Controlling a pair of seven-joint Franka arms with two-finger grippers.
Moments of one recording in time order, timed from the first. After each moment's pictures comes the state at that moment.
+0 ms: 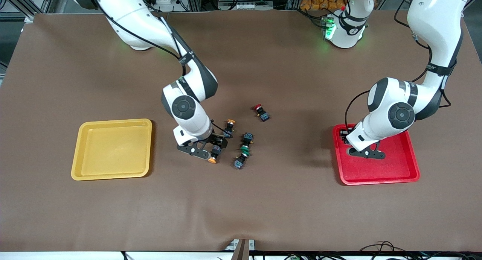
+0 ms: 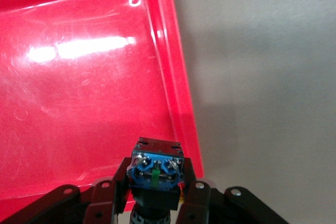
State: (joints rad) left arm 0.22 0.43 -0.40 -1.95 0.20 2.25 -0.14; right arm 0.58 0.70 0.00 -1.58 0.06 2.37 0.88
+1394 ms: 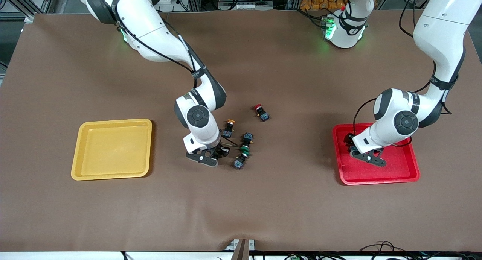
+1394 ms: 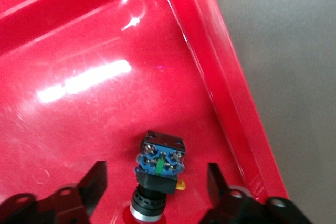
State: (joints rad) left arm 0.31 0.55 -0.41 -1.95 0.33 2.41 0.07; right arm 0.65 0.84 -0.09 -1.45 0.06 2.40 0.89
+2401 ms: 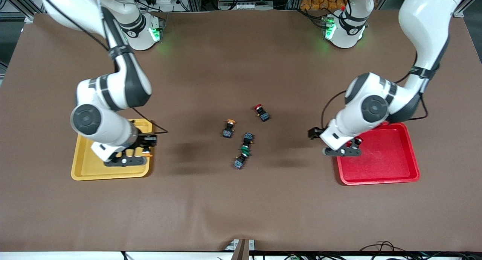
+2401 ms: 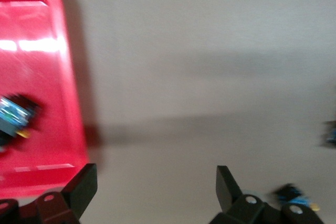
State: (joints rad) left arm 0.27 0.51 -0.72 -1.84 0.28 2.19 -0.57; right arm 0.30 0.44 -0.09 -1.66 0.06 1.98 0.11
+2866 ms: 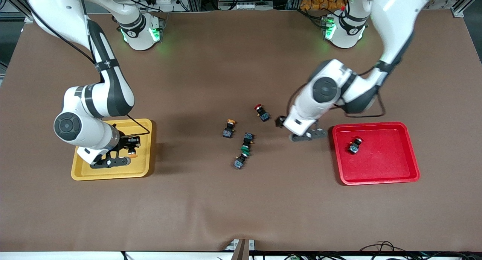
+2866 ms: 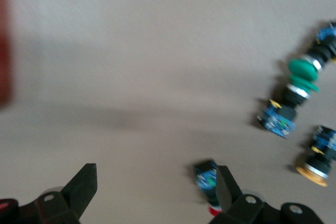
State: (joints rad) left arm 0.06 0.52 -0.73 -1.84 0.28 2.18 -0.96; right arm 0.22 0.45 -0.11 -1.82 0.06 2.18 -0.05
